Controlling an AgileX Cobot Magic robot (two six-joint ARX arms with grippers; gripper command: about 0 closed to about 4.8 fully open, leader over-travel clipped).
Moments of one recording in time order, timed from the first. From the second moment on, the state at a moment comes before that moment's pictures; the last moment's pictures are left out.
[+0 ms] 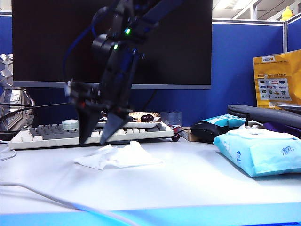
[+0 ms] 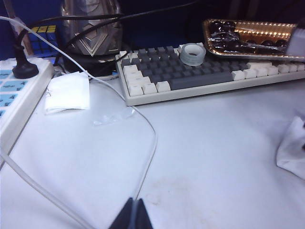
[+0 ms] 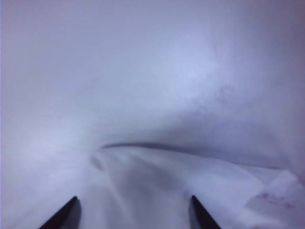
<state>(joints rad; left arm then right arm) 0.02 0.00 0.01 -0.16 0.00 0.00 0.73 2.48 2.33 -1.02 -0.20 -0.22</state>
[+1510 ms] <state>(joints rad) 0.02 0.00 0.01 -0.16 0.00 0.00 0.72 2.53 2.70 -1.24 -0.25 -0.08</state>
